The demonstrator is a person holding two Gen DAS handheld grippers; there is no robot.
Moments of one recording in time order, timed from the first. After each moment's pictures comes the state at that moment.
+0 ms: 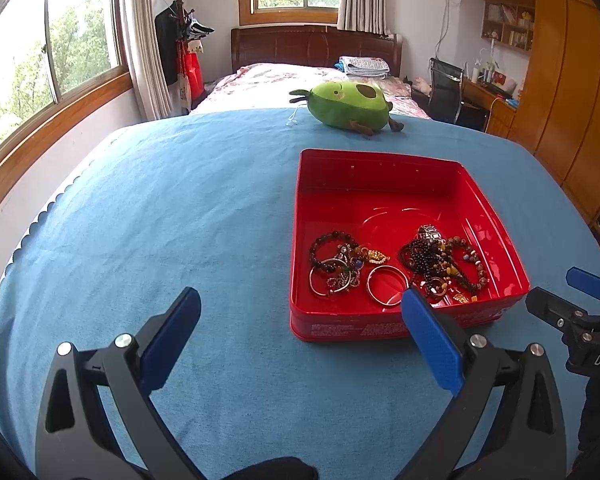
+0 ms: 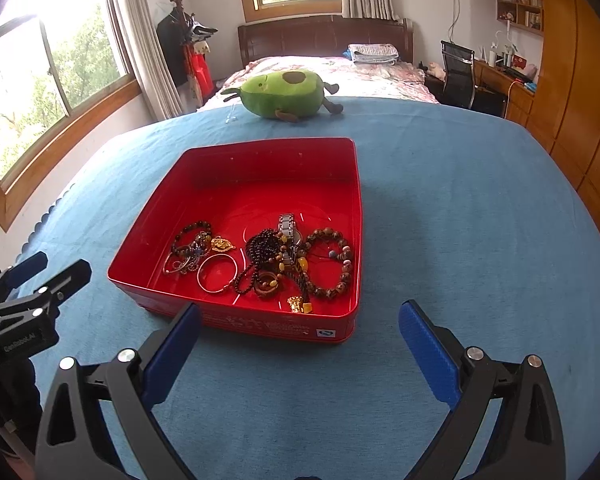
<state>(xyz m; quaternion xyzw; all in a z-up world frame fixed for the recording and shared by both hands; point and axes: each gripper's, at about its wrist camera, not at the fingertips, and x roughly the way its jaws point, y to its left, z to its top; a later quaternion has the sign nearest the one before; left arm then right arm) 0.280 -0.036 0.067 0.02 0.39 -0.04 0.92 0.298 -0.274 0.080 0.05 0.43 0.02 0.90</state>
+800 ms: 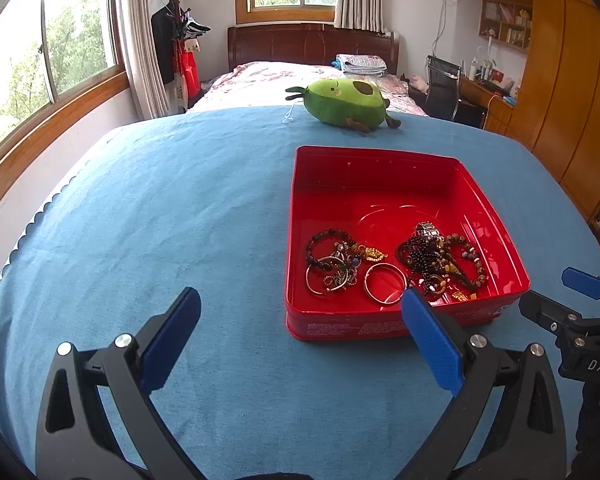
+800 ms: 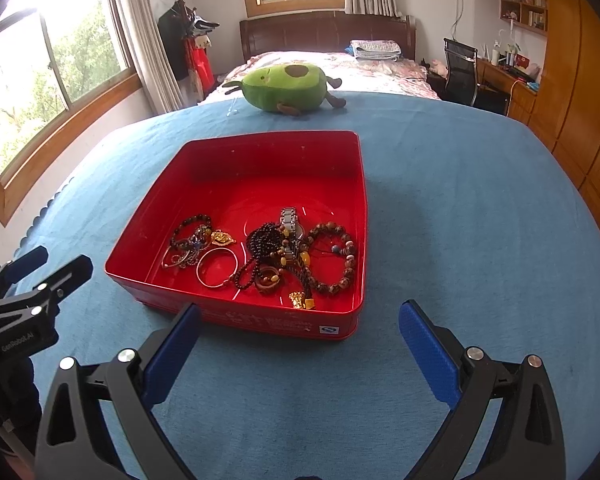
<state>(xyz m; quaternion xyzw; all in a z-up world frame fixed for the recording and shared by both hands) 0.282 -0.037 0.064 0.02 0.39 -0.05 0.92 0.302 -0.272 0.072 0.04 0.44 0.03 0.90</state>
